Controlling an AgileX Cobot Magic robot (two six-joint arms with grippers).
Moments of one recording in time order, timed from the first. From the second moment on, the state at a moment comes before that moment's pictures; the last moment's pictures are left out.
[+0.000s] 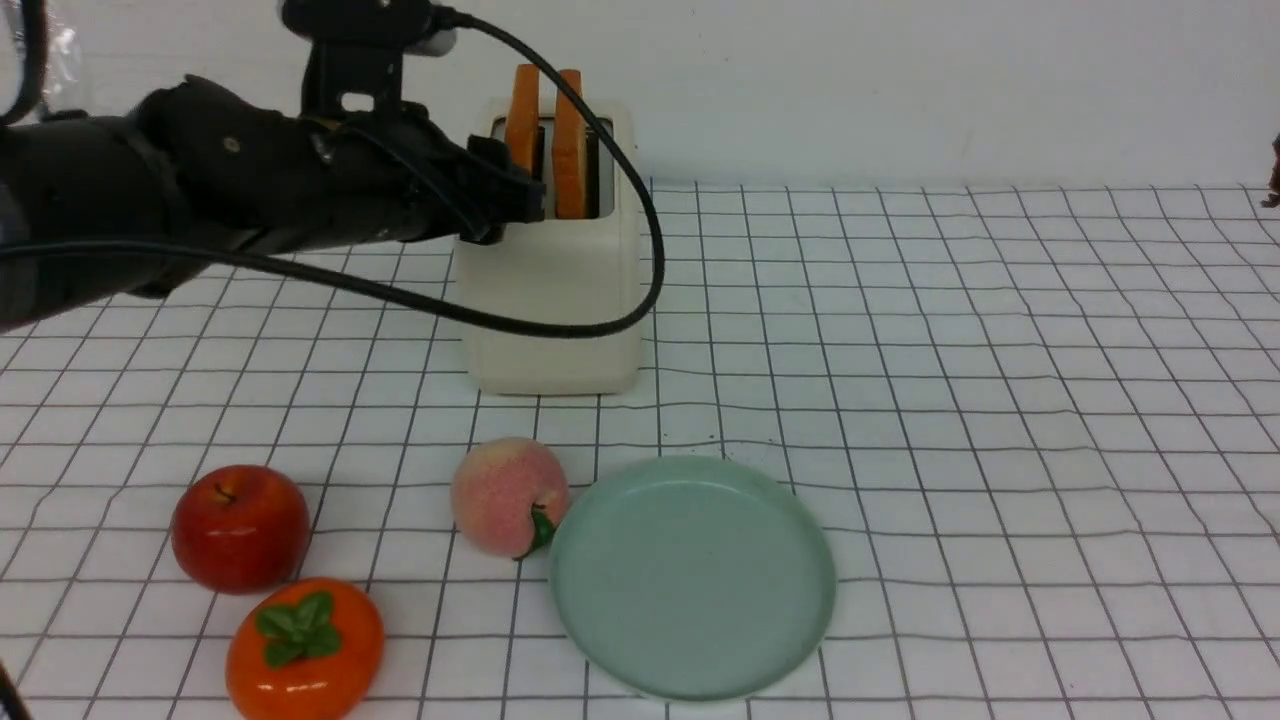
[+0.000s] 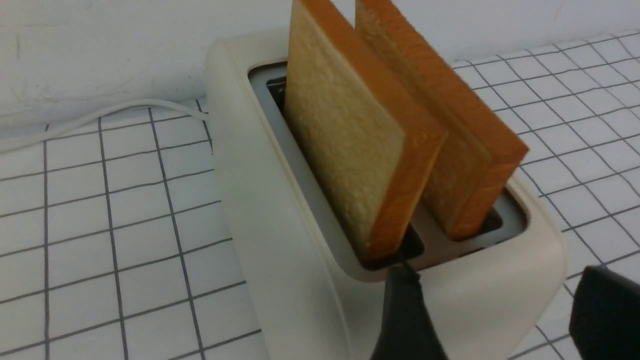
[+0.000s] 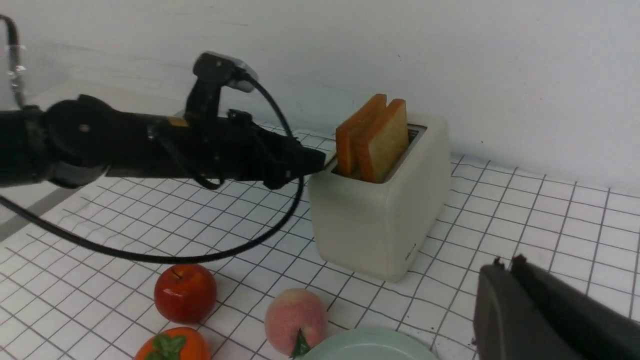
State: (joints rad) right arm 0.34 0.75 -1.01 0.49 0.56 -0.26; left arm -0.30 1.71 -1.29 -0.68 0.07 0.61
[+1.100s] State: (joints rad) right arm 0.34 0.75 -1.01 0.49 0.59 -0.27; left arm -0.35 1.86 -1.40 -0.67 -0.12 0.61
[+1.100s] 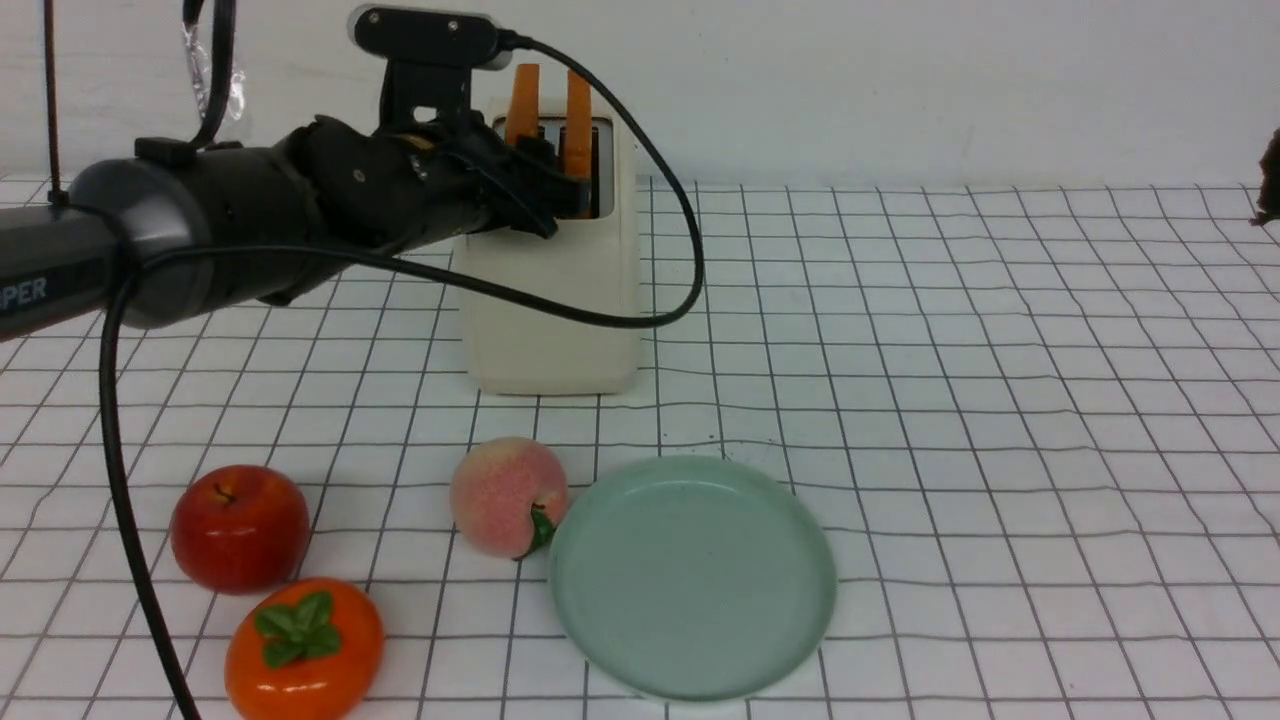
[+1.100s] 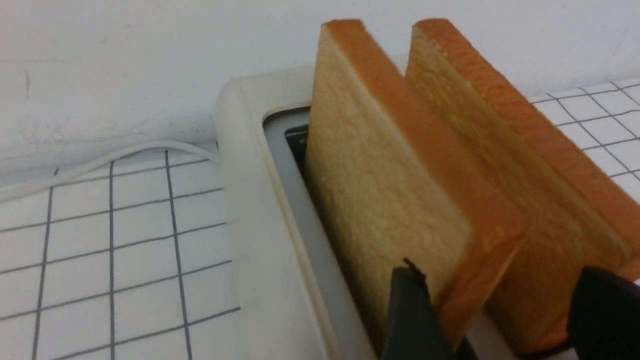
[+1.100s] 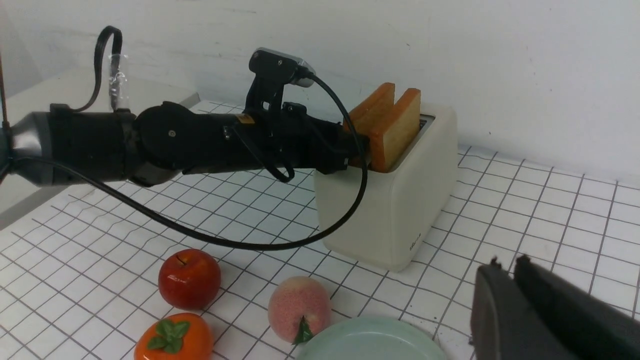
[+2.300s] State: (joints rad) right arm 0.34 0.75 -1.01 0.49 0.62 -0.27; left arm -0.35 1.93 -1.40 -0.28 -0.30 0.37
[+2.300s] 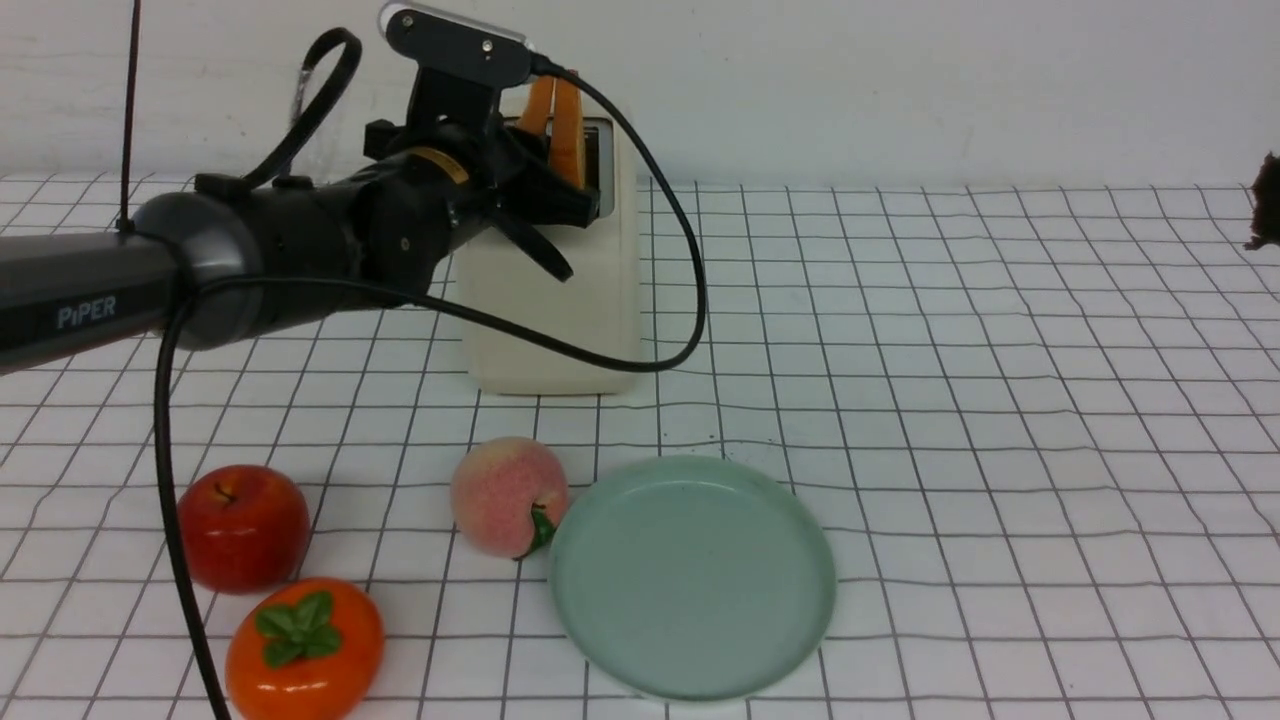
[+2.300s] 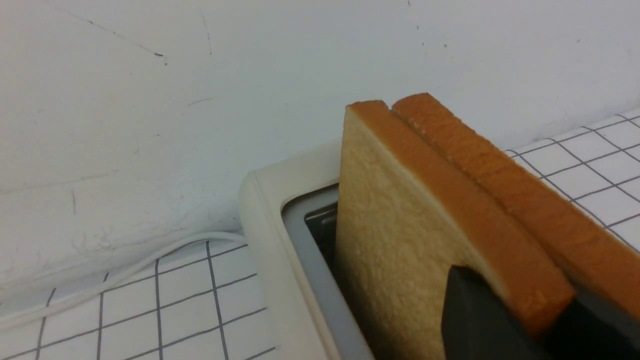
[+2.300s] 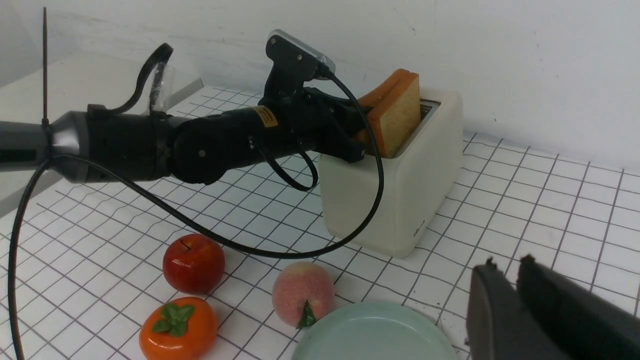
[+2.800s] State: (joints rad) right arm 0.34 0.75 -1.01 0.49 0.62 -0.28; left arm -0.35 1.76 -1.40 -0.28 -0.39 0.37
